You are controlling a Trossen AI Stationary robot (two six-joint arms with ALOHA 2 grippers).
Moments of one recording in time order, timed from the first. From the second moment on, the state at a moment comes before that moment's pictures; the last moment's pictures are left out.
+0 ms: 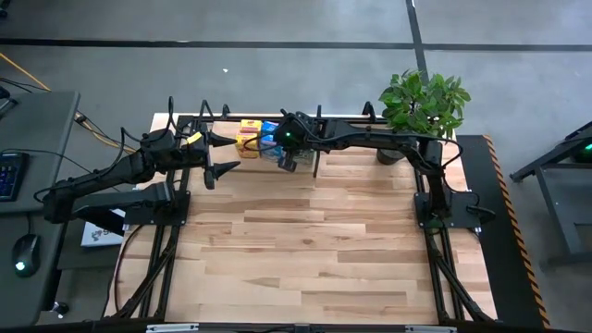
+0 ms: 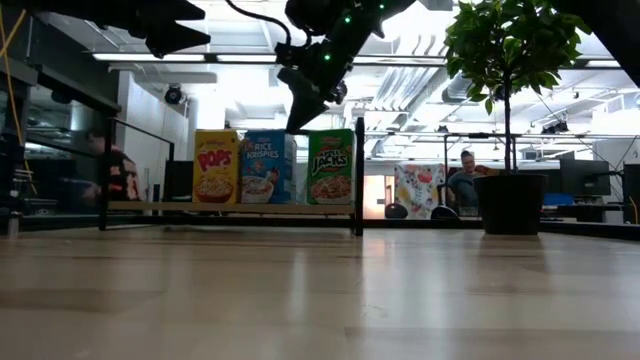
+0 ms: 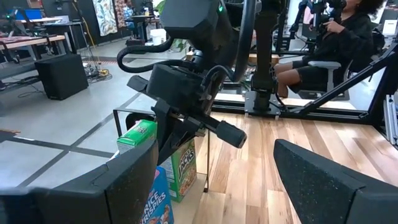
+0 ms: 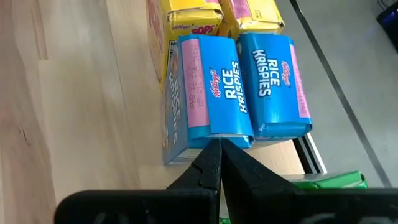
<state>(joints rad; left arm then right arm) 0.38 0.55 0.57 -0.11 0.14 0.05 -0.24 2.04 1.84 -0.64 0.23 -0.11</state>
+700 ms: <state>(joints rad) 0.38 0.55 0.57 -0.12 0.14 0.02 -0.22 1.92 1.71 -0.79 0.02 -0.23</state>
